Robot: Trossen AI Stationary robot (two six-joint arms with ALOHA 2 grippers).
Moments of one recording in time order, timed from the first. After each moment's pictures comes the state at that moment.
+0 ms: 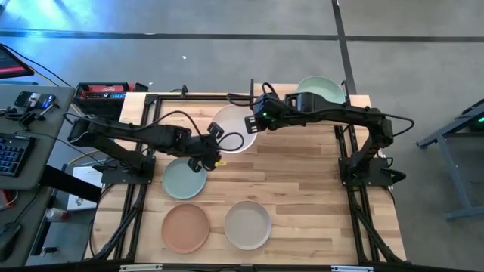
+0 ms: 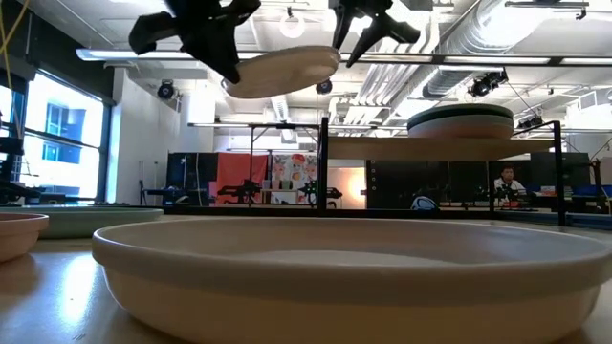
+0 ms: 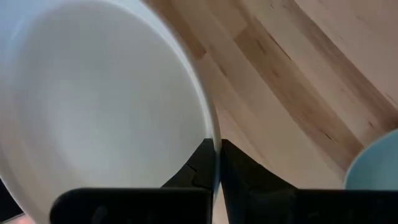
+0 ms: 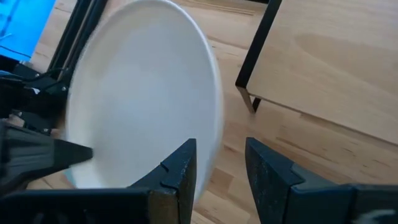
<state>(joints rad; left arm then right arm) -0.09 1.38 1.19 -0.79 -0.40 0.80 -0.13 1.73 1.85 -1.12 0.25 1.02</state>
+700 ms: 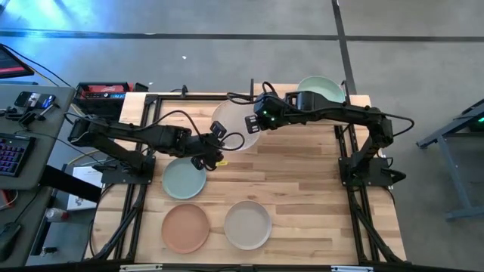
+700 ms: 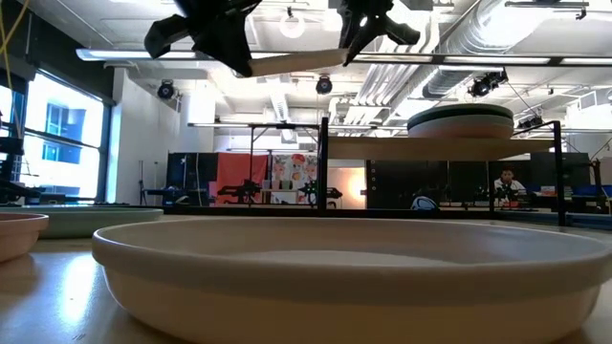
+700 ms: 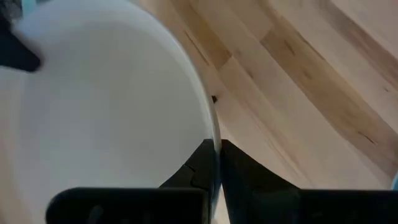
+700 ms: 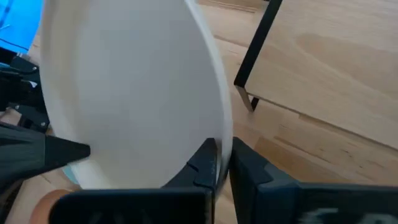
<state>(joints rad) -0.09 1.38 1.19 -0.71 -0.46 0.89 -0.13 1.73 1.85 -1.12 0.22 0.98</state>
